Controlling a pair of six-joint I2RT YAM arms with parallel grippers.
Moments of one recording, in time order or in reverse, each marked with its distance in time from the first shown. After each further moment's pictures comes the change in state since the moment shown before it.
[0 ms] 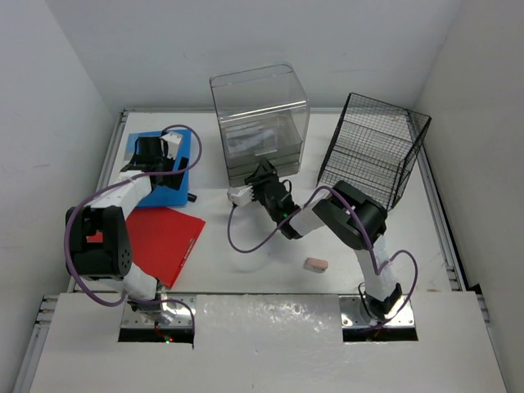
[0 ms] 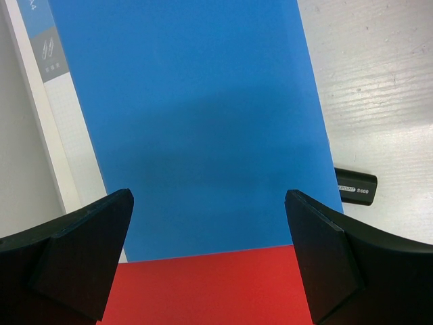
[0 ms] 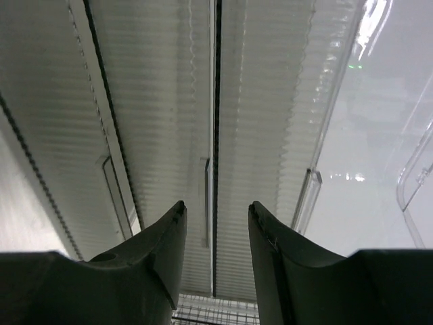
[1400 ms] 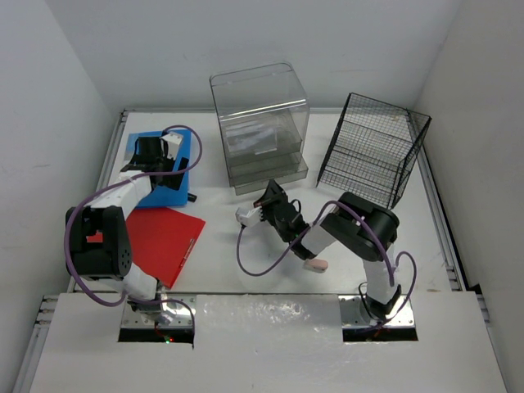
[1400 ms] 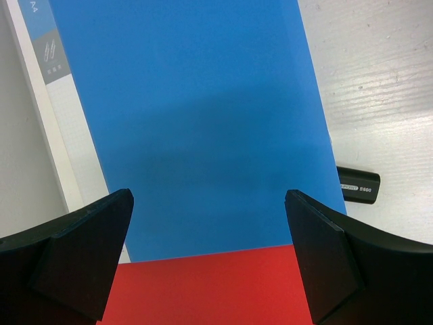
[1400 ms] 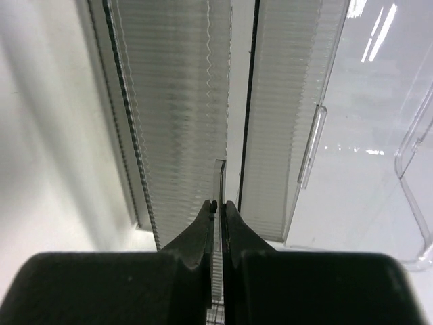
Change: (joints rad) left arm 0.000 0.000 0.000 -0.001 0.000 0.016; right arm 0.073 -0.107 -0.237 0.090 0.042 0.037
